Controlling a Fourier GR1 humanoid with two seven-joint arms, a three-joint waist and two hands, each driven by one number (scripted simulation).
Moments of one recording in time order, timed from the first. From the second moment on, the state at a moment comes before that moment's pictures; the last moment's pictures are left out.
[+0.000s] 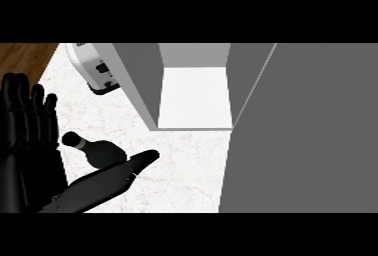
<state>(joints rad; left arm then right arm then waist) -0.21 0.03 -0.33 -2.23 -0.66 0.58 0.83 0.06 -0.15 0.08 -2.42 -0.19 0.07 0.35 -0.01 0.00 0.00</state>
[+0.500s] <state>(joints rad) -0.02 0.08 -0.20 -2.08 -0.39 0.67 0.46 0.11 -0.16 0.02 -2.41 -0.21 0.16 0.32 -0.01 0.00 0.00</state>
